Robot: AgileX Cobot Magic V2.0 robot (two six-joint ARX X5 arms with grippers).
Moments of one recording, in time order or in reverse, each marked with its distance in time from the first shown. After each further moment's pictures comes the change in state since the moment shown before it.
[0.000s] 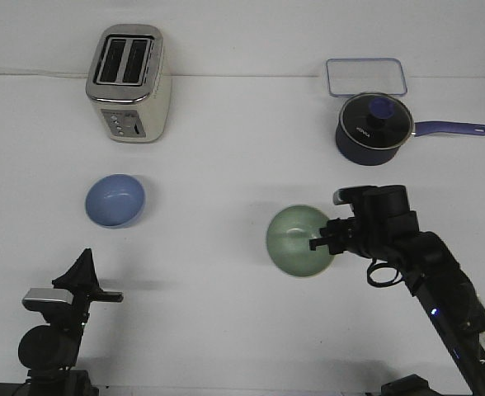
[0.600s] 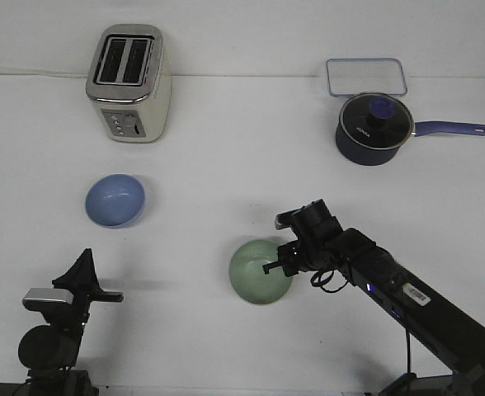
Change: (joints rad) left arm 0.000 0.000 0.000 0.000 0.000 0.000; right arm 0.243 0.279 -0.077 0.130 0.052 0.066
